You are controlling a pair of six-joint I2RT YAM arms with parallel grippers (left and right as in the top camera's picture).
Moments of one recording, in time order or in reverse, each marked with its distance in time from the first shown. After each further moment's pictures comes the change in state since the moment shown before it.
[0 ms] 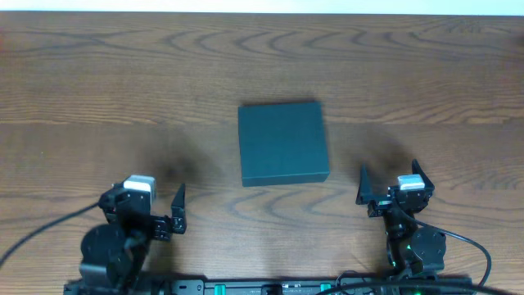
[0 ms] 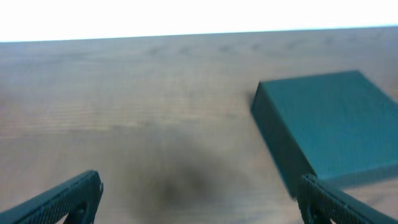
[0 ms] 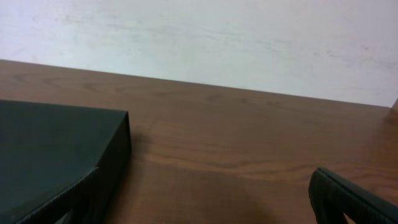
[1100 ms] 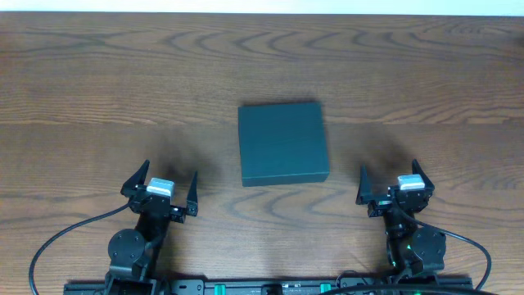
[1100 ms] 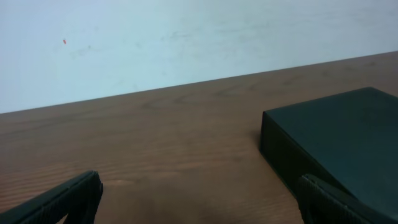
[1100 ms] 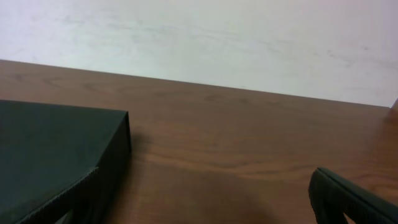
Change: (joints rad) left arm 0.000 -0.169 -0.470 0.572 0.040 0.111; right arm 0.000 0.000 0.000 -0.001 0.000 0.000
